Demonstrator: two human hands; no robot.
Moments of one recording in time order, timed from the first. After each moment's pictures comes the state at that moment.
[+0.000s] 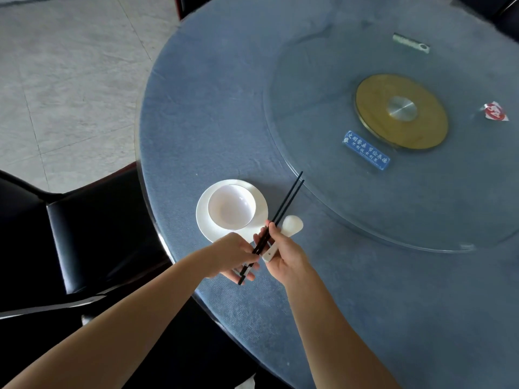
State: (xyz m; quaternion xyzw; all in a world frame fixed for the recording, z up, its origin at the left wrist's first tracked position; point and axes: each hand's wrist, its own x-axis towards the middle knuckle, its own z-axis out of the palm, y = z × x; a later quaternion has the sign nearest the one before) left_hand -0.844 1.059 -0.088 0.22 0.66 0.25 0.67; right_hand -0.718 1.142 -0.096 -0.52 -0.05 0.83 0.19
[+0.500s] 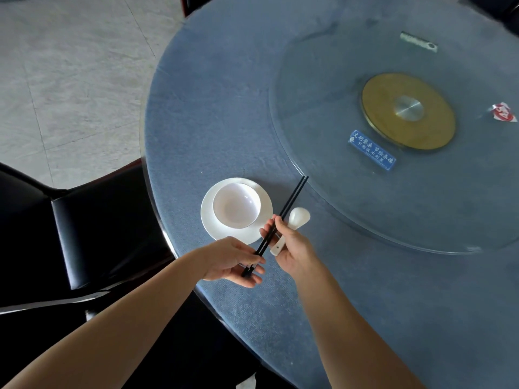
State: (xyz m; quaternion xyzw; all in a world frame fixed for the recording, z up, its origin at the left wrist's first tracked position) left_hand -0.854 1.046 -0.097 0.09 0.57 0.29 0.76; right_hand -0.724 1.155 -0.104 -0.51 -0.13 0.82 0.21
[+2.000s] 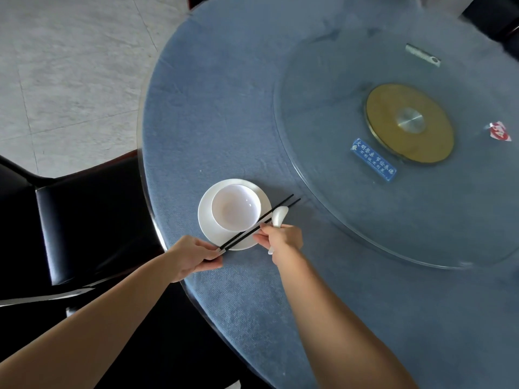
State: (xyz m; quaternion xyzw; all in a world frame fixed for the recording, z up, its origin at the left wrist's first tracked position) left_hand -0.897 1.017 -0.134 -0.06 0.66 0.40 0.63; right_hand -0.760 1.172 -0.139 -0.69 -0.33 0.63 0.13
